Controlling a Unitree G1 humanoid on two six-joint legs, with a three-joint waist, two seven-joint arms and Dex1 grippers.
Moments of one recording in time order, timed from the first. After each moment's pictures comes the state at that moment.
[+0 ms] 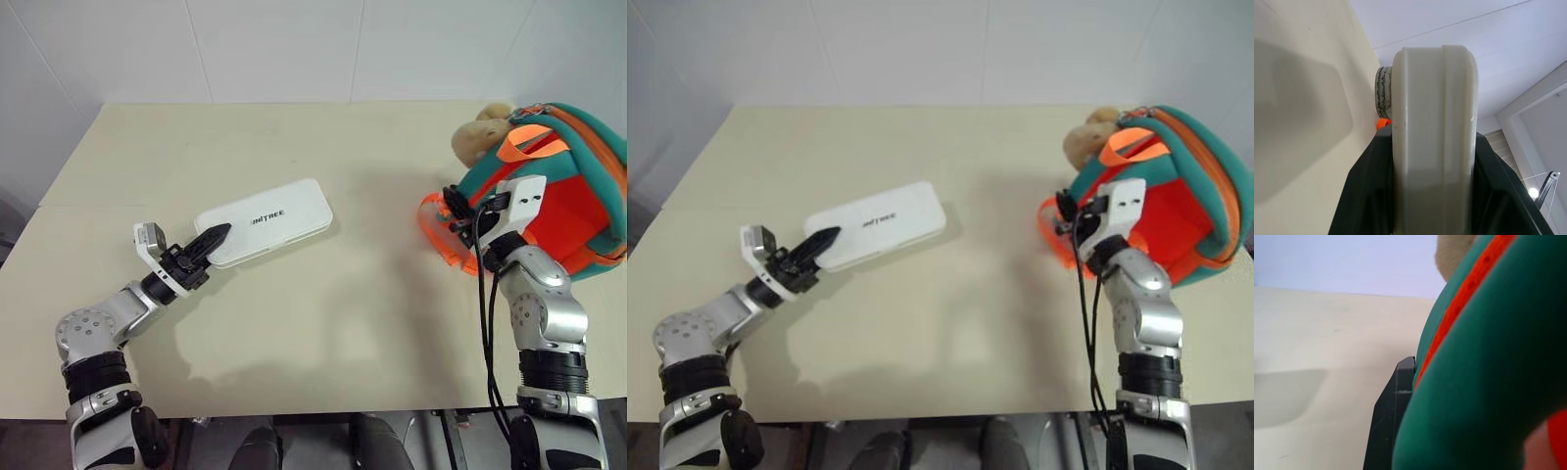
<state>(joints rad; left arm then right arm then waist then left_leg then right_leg) -0.51 0.41 0.63 0.34 -1.19 1.23 -0.50 -0.49 -0.44 -0.24 0.03 0.41 0.31 0.47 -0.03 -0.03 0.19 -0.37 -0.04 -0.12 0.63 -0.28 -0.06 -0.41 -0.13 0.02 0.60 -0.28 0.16</state>
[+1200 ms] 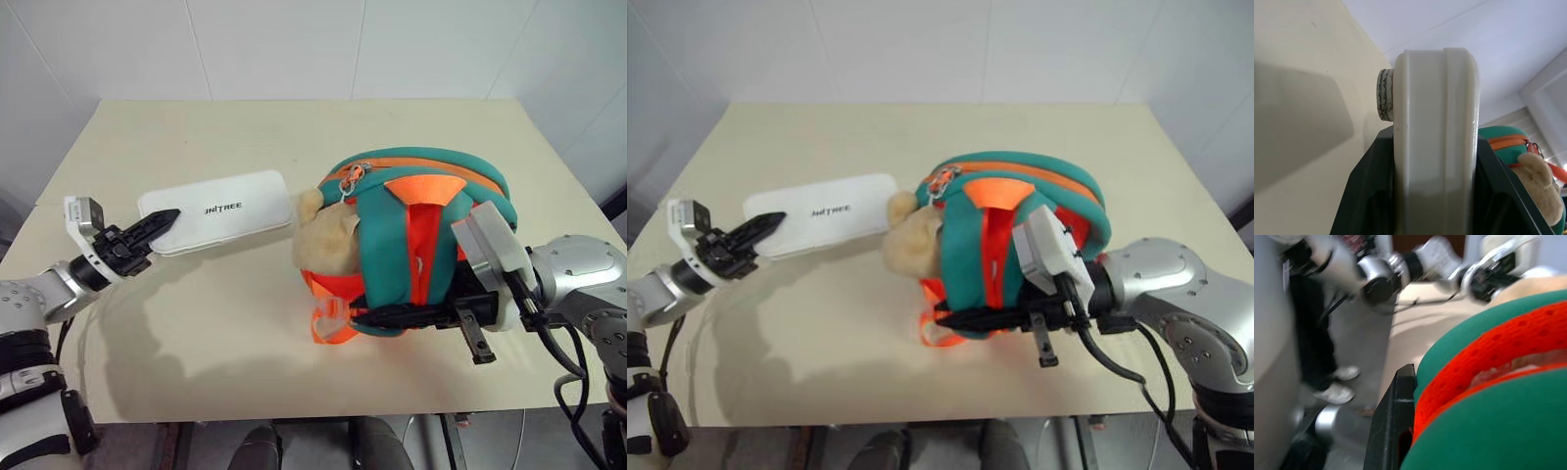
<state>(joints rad) -0.58 0.82 0.50 0.52 -1.02 1.21 -0.91 -0.54 -0.90 -0.06 -0.66 1.01 0.82 1.09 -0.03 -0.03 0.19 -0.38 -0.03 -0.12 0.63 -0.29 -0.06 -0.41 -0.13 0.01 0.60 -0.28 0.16</state>
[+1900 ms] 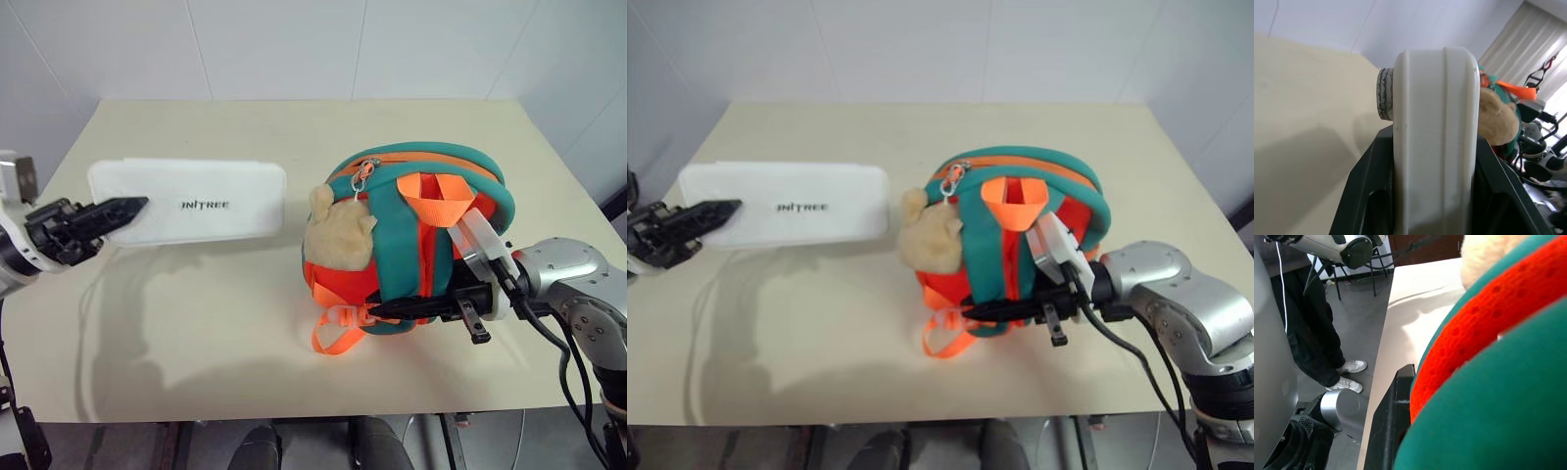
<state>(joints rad) -0.51 0.96 0.54 0.24 -0.94 0.92 -1.20 -0.49 -0.87 0.02 -0.42 0.84 0.70 1.24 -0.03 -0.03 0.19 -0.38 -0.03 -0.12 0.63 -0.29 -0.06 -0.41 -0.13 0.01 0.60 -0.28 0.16</state>
